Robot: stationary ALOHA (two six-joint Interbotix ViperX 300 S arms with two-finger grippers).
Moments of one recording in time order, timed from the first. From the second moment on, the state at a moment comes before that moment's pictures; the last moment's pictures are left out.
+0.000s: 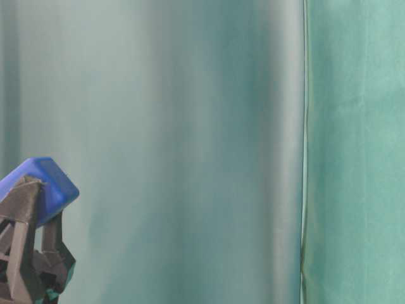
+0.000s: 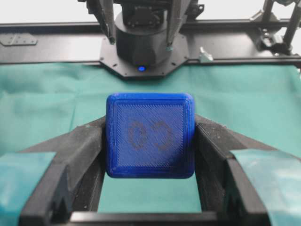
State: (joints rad) left arm -0.01 -0.39 0.60 0.01 -0.06 0.02; right arm 0.00 -0.84 1.09 -0.03 -0.11 0.05
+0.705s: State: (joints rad) left arm -0.01 -0.39 0.60 0.01 -0.06 0.02; right arm 0.00 -0.72 1.00 -0.16 -0.15 -0.03
